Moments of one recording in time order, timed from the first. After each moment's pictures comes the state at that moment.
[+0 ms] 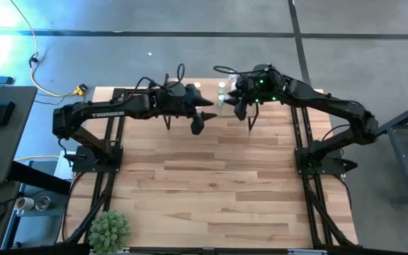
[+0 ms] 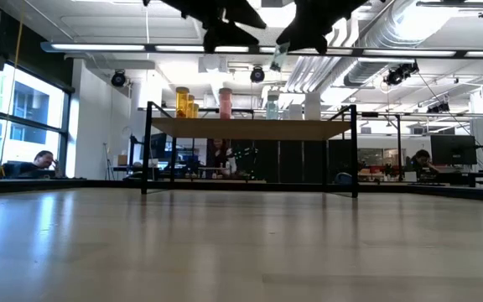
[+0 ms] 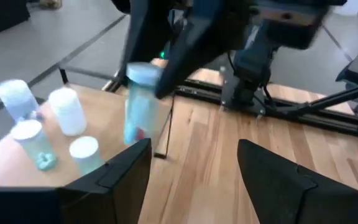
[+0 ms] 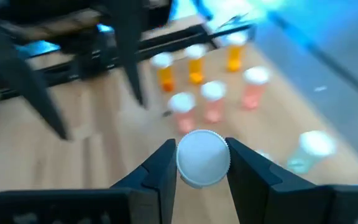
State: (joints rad) left arm 0.37 1.50 1.27 -0.14 0.05 -0.08; right arm -0.43 1.37 1.33 -0.51 -0.19 0.01
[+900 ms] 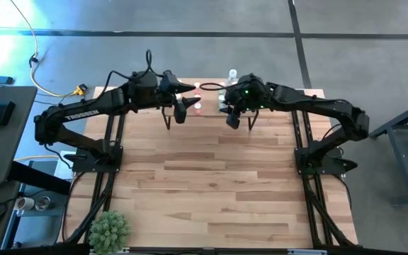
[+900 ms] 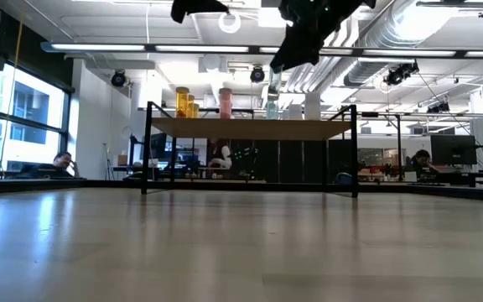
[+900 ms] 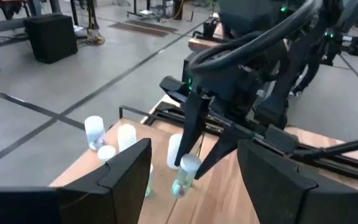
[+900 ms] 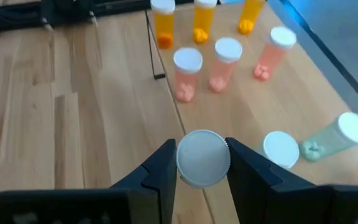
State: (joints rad) left arm 0.41 1.27 1.27 -0.23 -0.06 -0.10; right arm -0.35 1.46 1.33 -0.54 -0.04 -0.08
